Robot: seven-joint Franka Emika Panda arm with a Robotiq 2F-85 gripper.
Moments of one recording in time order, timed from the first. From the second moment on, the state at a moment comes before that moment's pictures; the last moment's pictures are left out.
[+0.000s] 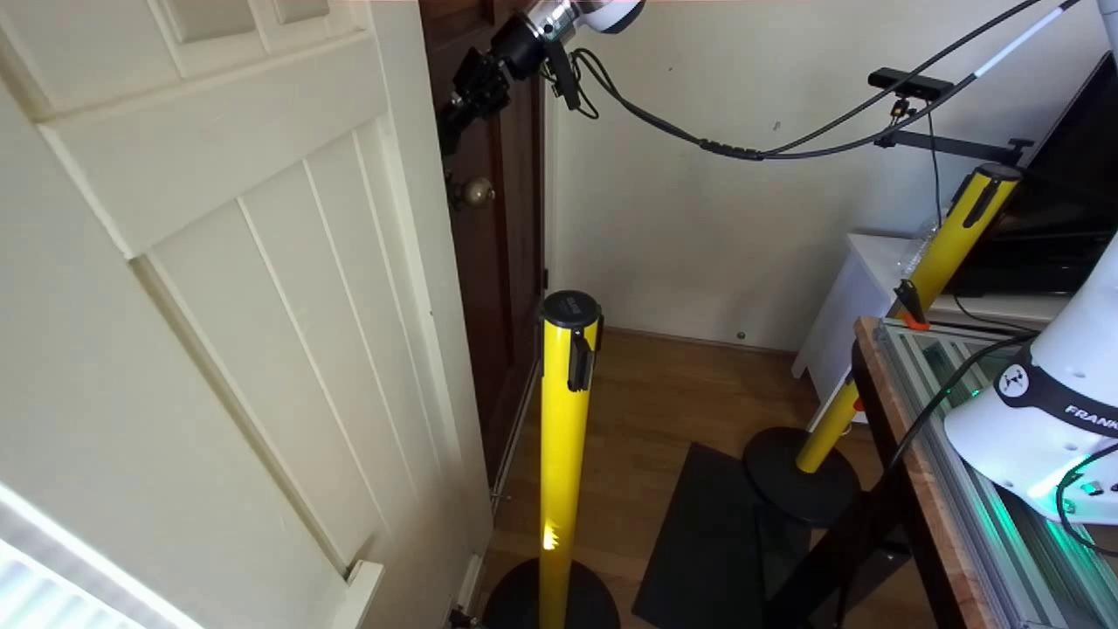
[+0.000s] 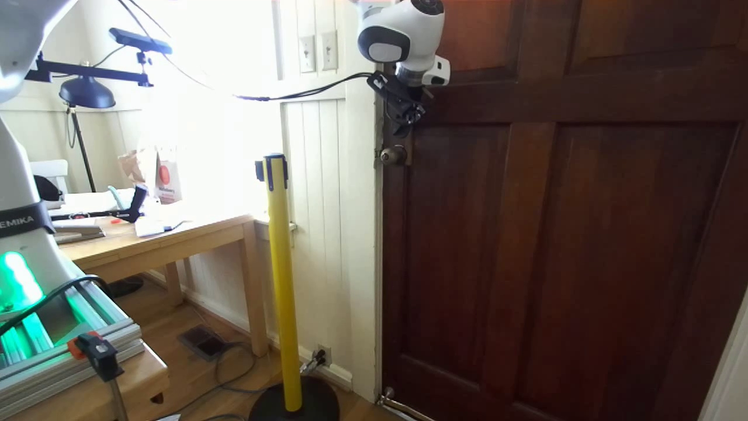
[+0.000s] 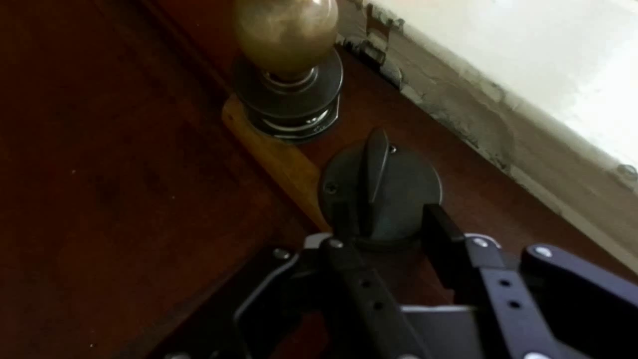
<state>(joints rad) -0.42 0.71 -0.03 -1.25 1.01 2.16 -0.71</state>
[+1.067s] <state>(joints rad) -0.41 0.71 -0.05 -1.25 0.90 2.09 -0.65</state>
